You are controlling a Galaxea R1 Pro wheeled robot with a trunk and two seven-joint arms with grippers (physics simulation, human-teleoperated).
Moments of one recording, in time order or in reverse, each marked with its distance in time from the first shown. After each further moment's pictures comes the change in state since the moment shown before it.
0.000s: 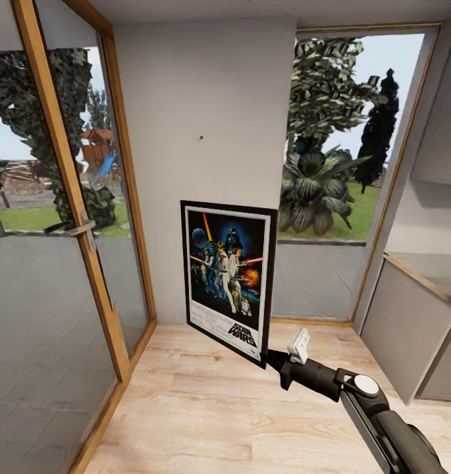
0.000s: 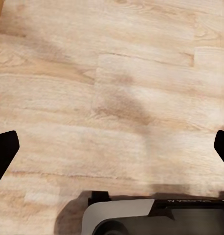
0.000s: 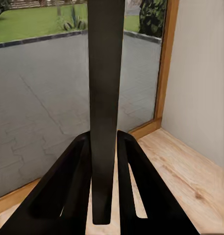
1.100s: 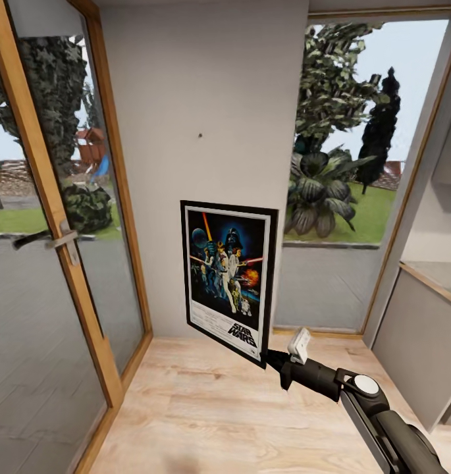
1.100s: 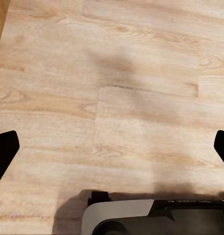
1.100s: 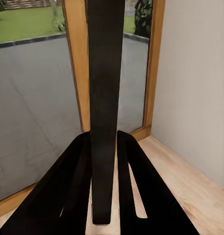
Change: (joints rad) left arm 0.000 0.000 0.001 0.000 0.001 0.000 -0.002; right arm 0.000 0.000 0.000 0.000 0.000 -0.001 0.000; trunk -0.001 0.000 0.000
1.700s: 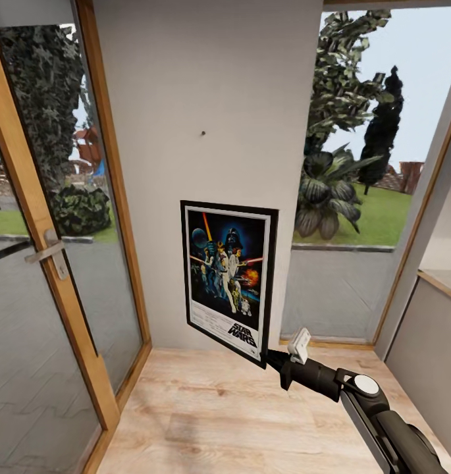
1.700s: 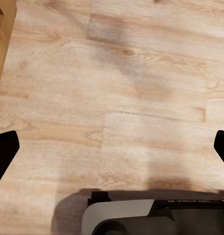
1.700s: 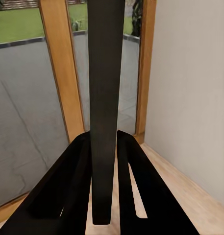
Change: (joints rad) left arm 0.000 0.000 -0.001 0.000 0.000 0.000 0.000; right arm 0.000 0.000 0.000 0.000 0.000 0.000 0.000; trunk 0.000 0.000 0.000
